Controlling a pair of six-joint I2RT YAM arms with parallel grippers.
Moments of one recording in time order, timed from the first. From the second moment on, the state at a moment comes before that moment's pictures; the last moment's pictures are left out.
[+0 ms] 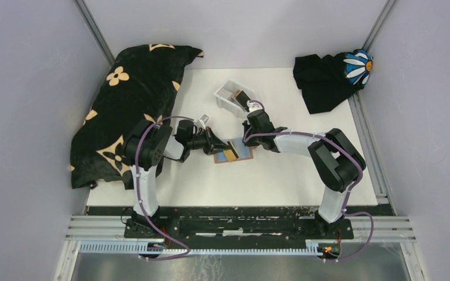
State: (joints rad) left arm -0.33 2.07 0.74 0.84 0.85 -0.98; right arm 0.63 1.82 1.01 0.04 0.05 0.44
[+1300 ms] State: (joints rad) left arm -0.33 2.15 0.87 0.73 0.96 -0.96; right arm 0.63 1.83 1.02 0.04 0.05 0.42
